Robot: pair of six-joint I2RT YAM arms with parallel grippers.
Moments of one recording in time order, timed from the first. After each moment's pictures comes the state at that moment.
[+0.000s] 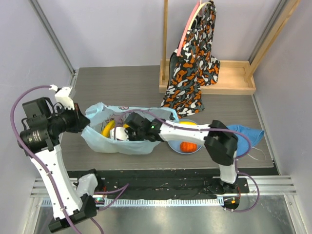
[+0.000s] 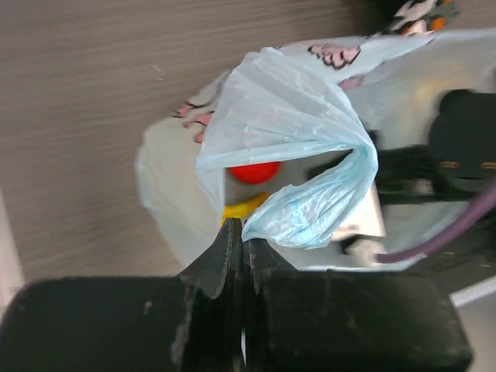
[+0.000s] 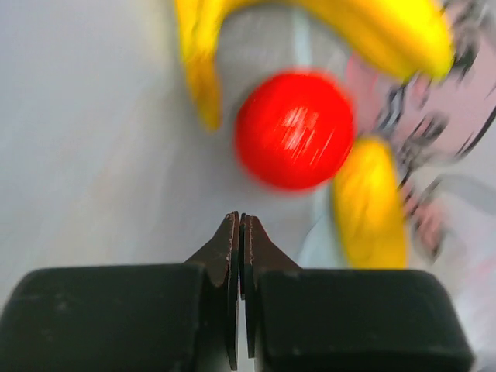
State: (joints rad) left arm 0.38 0.93 1.50 -1.36 0.64 0.22; right arm 1.12 1.94 1.47 -0.33 -0.17 -0.67
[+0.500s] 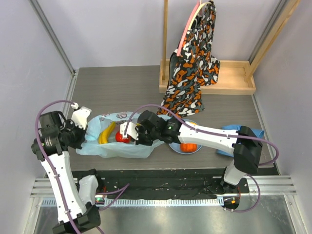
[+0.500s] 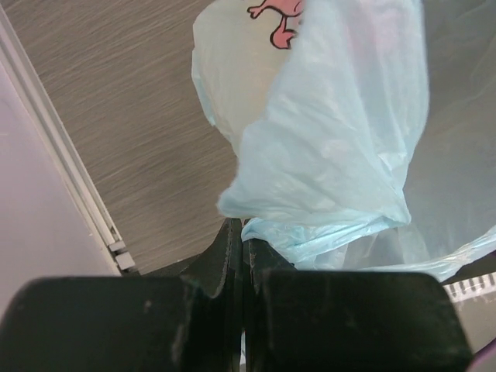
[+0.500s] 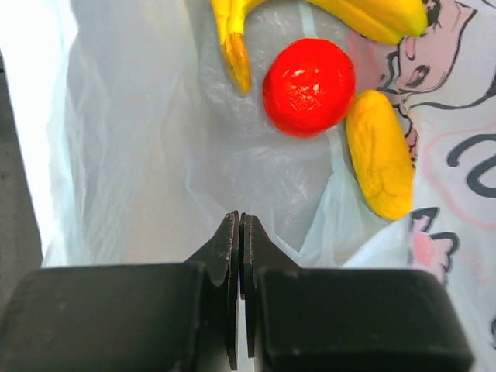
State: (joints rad) left arm 0.38 0.81 1.20 -1.36 0.40 0.70; right arm 1.12 1.65 1.30 -0.39 -0.20 -0.46
